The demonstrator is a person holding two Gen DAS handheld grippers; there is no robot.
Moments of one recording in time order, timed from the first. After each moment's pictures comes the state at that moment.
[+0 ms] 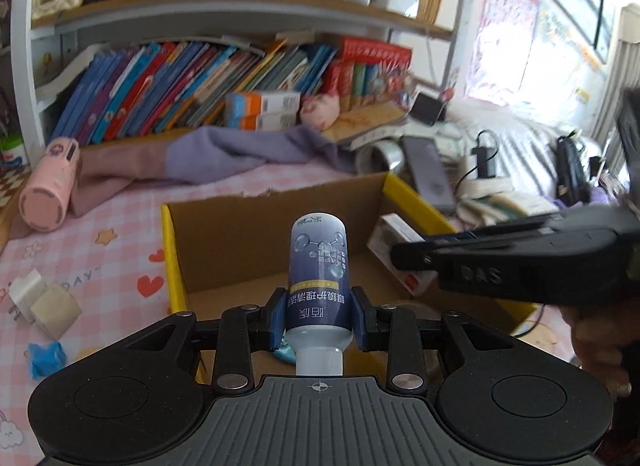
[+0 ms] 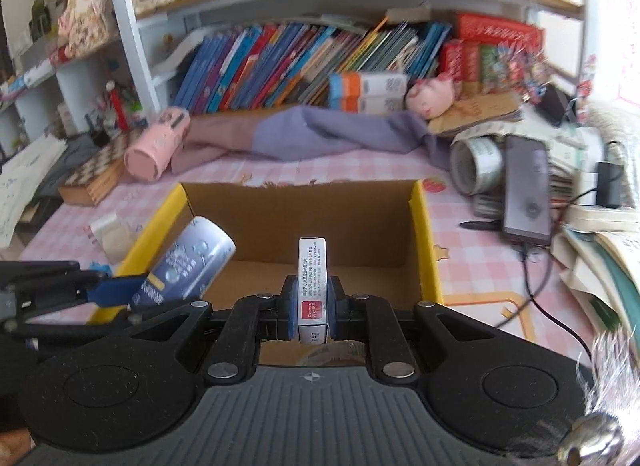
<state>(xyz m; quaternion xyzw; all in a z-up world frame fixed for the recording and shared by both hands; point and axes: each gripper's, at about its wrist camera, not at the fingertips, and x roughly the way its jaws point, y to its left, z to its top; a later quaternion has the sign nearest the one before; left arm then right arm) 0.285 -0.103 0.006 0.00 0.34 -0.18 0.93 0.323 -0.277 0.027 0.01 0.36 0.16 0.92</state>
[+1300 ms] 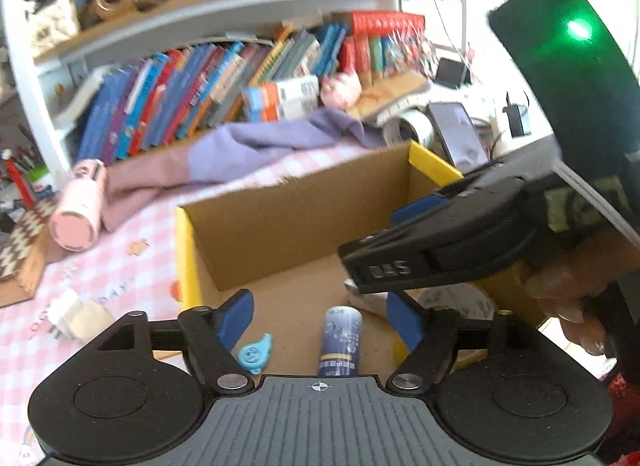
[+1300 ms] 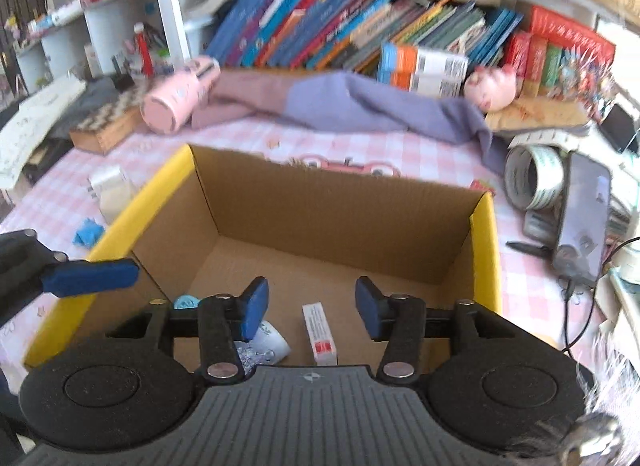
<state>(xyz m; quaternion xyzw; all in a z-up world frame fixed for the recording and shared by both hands) 0.274 -0.134 0.003 0.09 0.34 -0.12 0.93 0.361 -0.252 0.008 -0.06 0.38 0.21 0.90</state>
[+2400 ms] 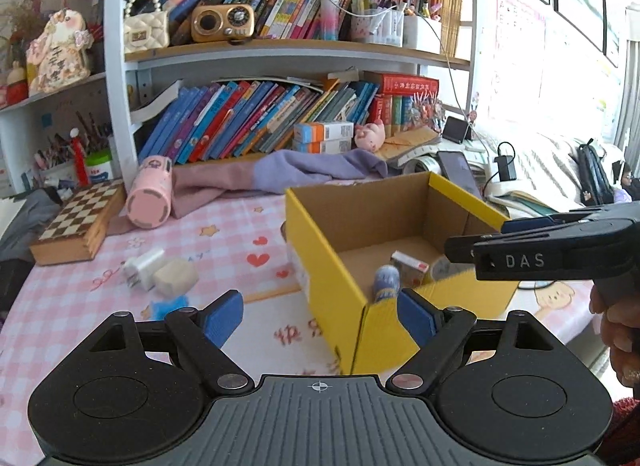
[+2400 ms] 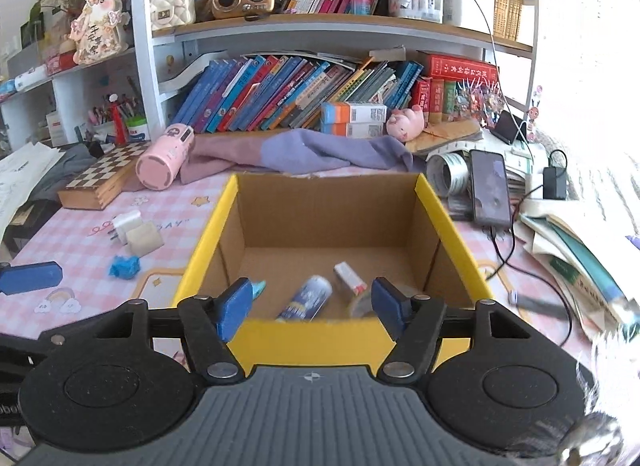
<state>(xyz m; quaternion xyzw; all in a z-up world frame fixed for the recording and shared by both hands) 0.153 -0.009 0.020 0.03 0.27 -0.13 0.95 0.187 -0.197 0.039 -0.01 0.29 0.07 0.95</state>
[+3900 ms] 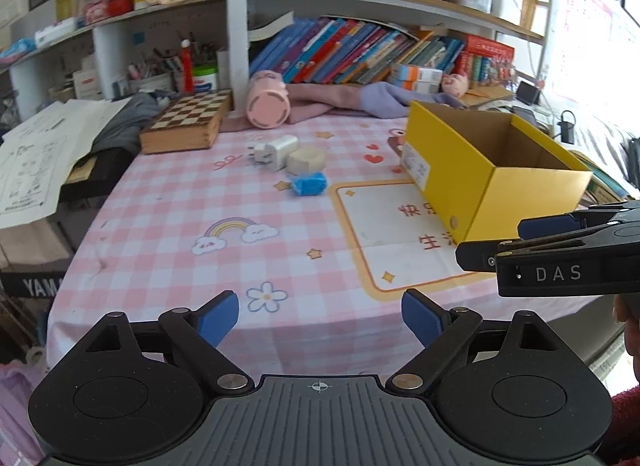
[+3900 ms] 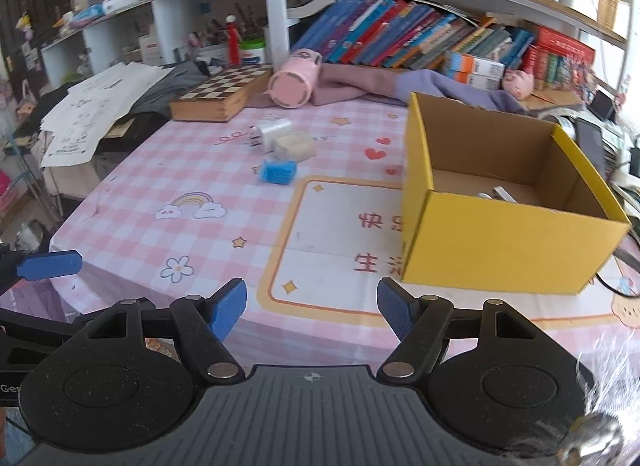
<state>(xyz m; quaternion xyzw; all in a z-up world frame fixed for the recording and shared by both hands) 0.072 0.110 -0.007 0.00 0.35 -0.03 0.93 0.118 -0.057 0.015 -0.04 0.37 0.17 0.91</state>
